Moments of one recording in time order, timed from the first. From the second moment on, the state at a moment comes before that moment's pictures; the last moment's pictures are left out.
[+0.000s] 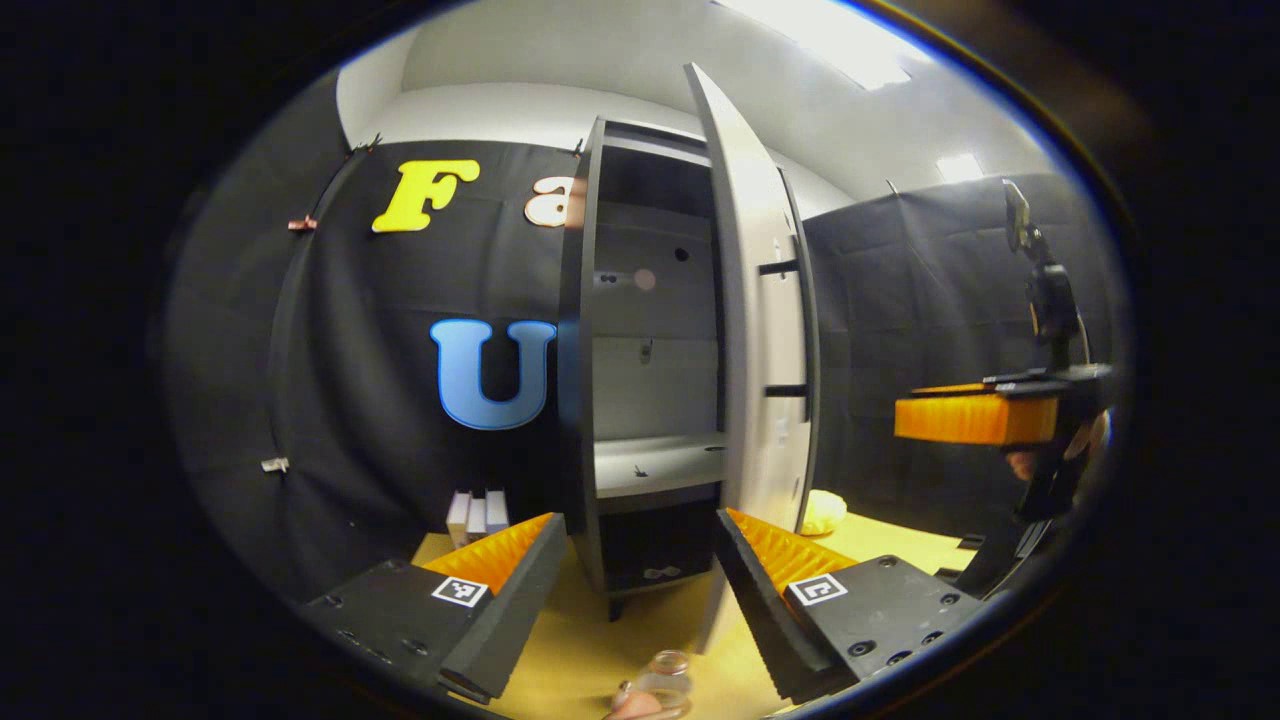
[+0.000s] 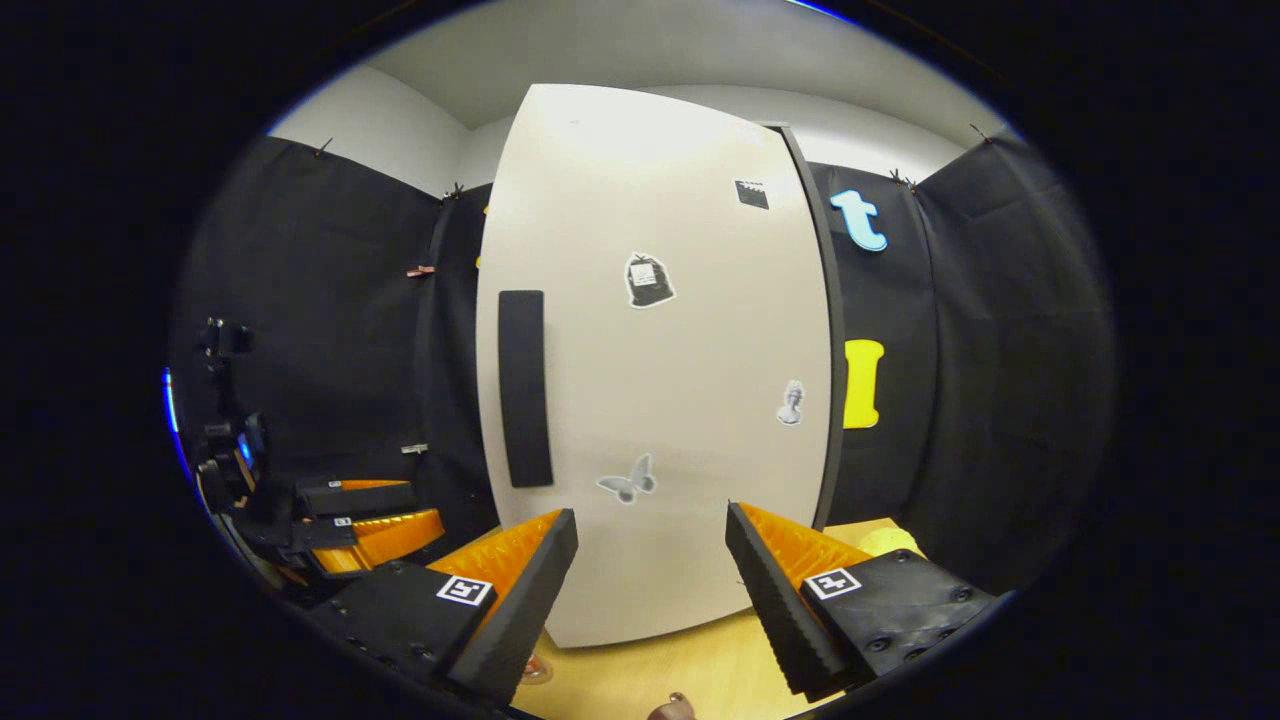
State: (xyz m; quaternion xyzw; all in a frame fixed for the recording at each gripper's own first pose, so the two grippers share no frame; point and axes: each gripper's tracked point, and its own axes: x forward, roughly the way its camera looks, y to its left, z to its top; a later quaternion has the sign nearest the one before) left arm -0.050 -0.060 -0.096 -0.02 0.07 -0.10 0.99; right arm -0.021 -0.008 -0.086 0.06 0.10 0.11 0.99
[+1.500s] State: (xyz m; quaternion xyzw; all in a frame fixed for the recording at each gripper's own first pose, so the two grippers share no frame) left arm 0.002 -0.125 -0.088 0.01 0.07 -0.04 1.00; right arm 0.043 -0.055 -0.079 0.03 0.06 0.12 0.99
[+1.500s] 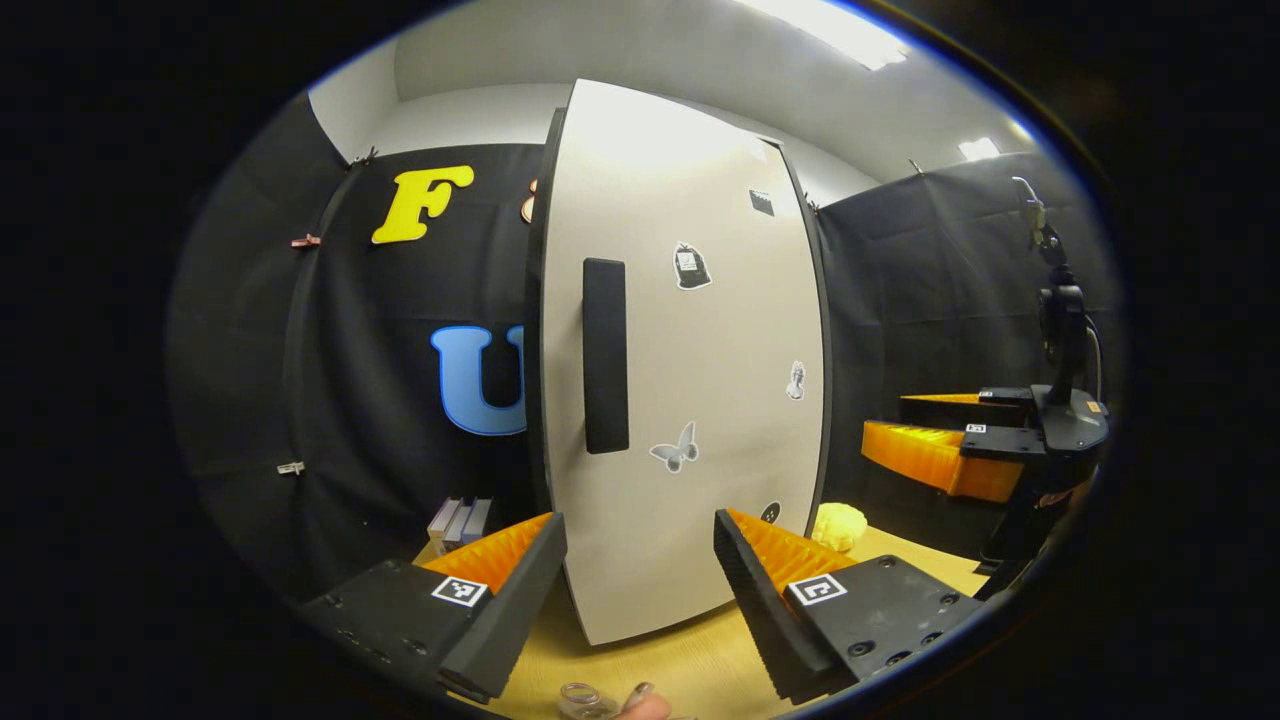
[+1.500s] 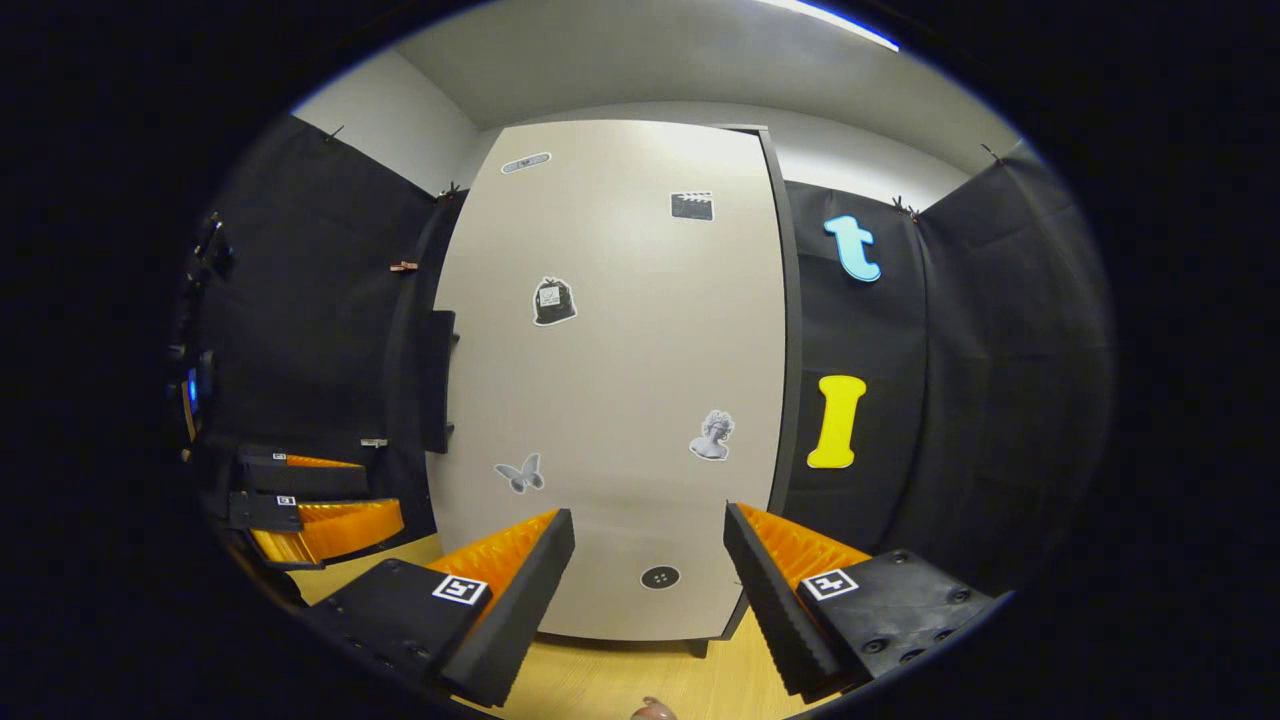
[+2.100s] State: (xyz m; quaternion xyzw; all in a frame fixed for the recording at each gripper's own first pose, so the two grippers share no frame) left arm 0.017 -0.124 -0.098 0.01 0.08 -0.04 1.00; right arm 0.054 -0.052 -0.081 0.03 0.07 0.12 0.99
